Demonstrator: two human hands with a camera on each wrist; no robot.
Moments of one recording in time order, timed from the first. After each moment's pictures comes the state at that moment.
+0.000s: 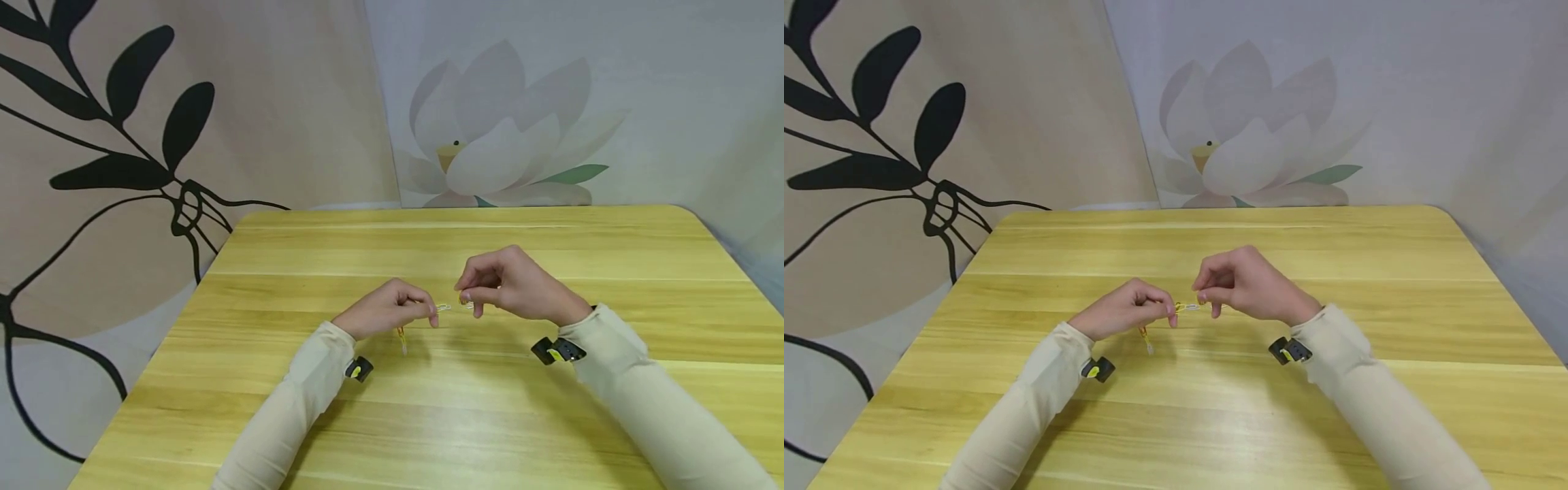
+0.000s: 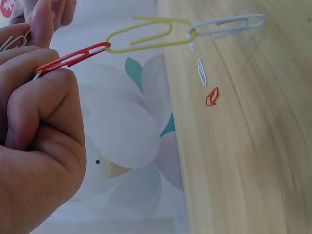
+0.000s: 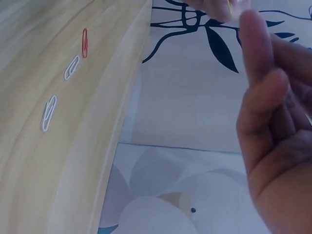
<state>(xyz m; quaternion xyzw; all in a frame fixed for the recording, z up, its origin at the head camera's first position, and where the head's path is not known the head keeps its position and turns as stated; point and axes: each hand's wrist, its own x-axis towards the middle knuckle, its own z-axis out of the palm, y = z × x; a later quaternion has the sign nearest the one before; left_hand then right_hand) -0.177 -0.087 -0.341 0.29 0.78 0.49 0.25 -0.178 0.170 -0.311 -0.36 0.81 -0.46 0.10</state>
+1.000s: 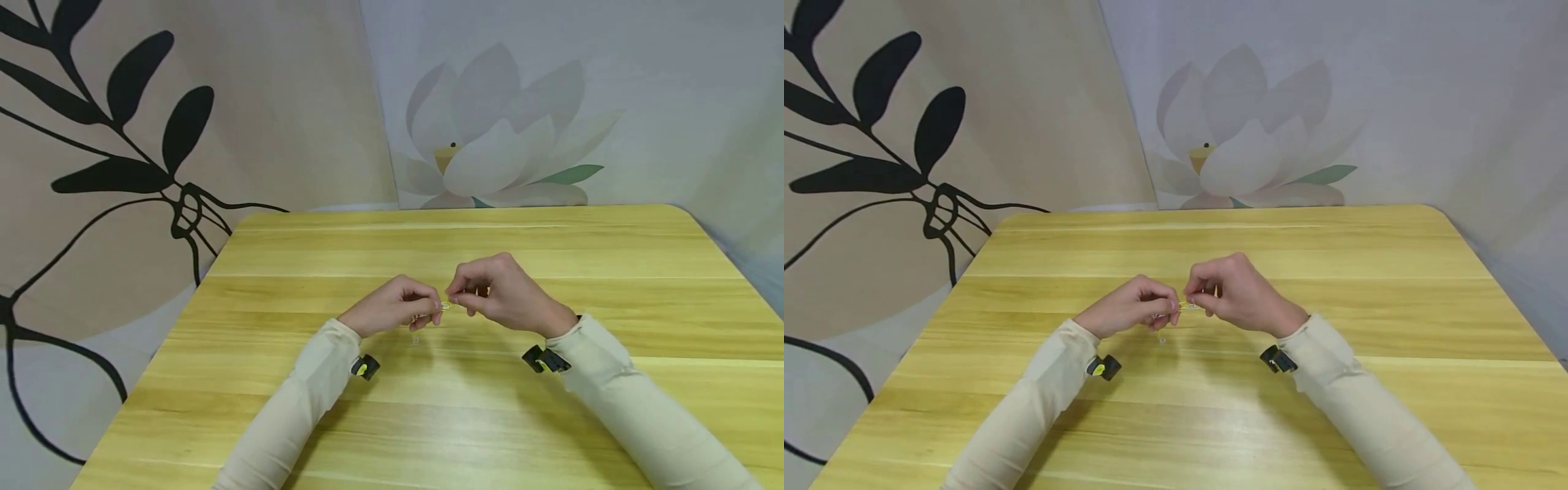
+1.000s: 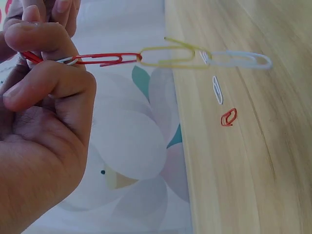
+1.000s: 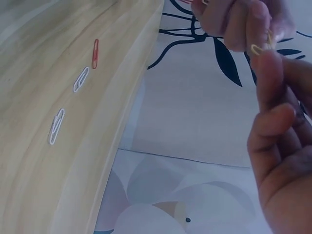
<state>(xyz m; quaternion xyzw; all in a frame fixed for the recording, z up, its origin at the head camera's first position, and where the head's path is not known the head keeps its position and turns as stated) -0.177 -0.075 -0.336 0.32 0.74 0.53 0.26 -0.165 0.157 -0.318 -0.40 0.82 -0.42 -0.04</state>
